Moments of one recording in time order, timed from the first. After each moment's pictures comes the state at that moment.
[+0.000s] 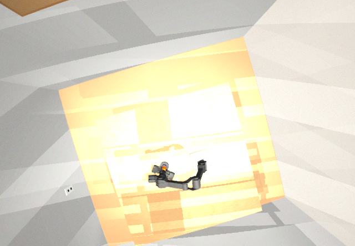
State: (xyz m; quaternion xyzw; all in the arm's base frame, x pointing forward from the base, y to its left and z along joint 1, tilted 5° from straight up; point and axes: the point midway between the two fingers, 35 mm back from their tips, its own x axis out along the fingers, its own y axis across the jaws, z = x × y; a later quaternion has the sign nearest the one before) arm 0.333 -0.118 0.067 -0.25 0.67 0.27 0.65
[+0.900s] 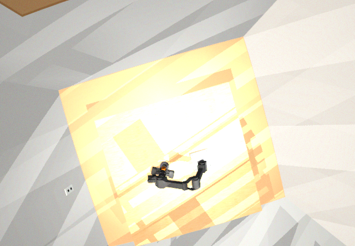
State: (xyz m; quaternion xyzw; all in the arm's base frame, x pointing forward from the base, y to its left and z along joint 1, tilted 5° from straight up) arm 0.336 -0.119 0.071 -0.31 0.64 0.34 0.62
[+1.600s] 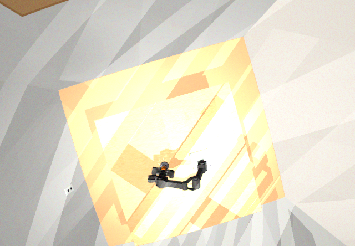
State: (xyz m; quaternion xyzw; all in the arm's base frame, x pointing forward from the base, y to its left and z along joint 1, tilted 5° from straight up) arm 0.334 -0.118 0.067 -0.31 0.64 0.34 0.62
